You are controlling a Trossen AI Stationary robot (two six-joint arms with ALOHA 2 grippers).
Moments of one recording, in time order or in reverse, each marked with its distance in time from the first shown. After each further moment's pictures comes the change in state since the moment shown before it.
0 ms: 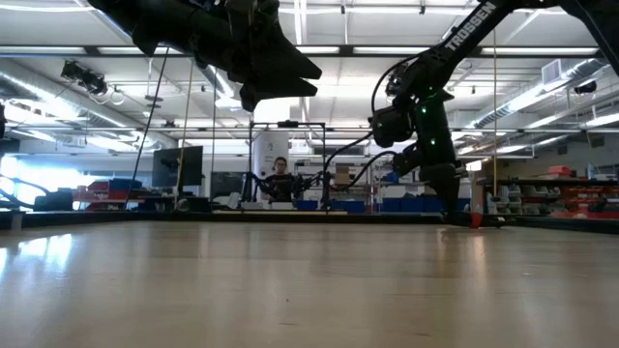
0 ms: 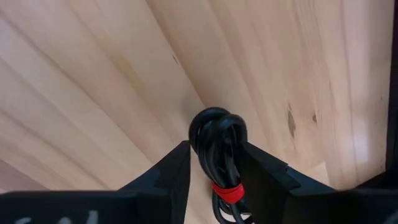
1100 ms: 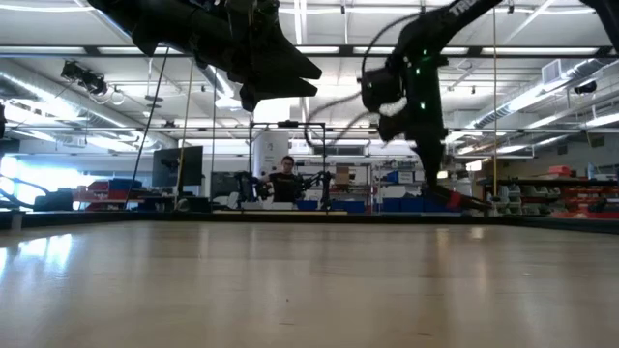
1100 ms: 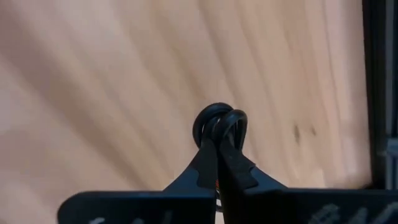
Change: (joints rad) left arm 0.000 0.000 -0.001 0.000 0.000 0.000; right arm 0.133 -0.089 0.131 -0.123 -0.078 0.035
